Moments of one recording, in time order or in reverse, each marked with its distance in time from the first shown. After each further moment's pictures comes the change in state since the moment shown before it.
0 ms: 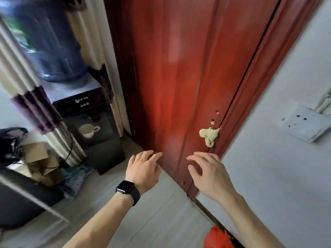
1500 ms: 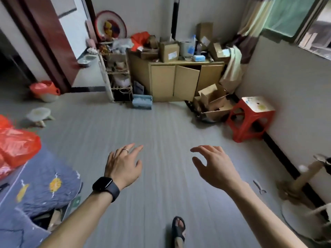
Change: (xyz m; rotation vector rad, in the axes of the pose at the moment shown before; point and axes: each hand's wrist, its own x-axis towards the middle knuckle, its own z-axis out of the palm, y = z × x) left_hand -1.100 -0.160 -0.145 0.195 0.615 -2.254; right_hand -0.688 -0.797 0.265 0.178 -0.885 -2.067
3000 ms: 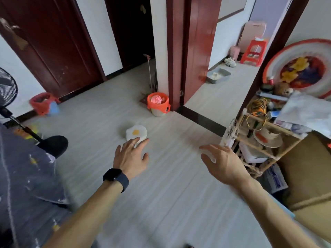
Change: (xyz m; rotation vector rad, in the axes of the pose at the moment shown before) left_hand 0.832 -0.745 -0.141 0.109 0.139 -0.792; right_hand 1.178 -0.562 0.279 0.131 -0.331 -0.737
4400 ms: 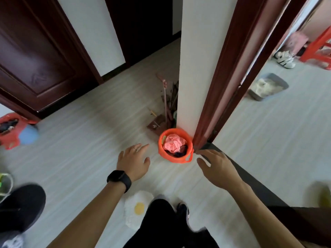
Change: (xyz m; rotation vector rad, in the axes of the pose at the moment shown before) left_hand 0.971 -0.228 0.085 -0.053 -0.335 -0.143; right_hand 1.027 0.030 0.125 0.140 -0.283 0.110
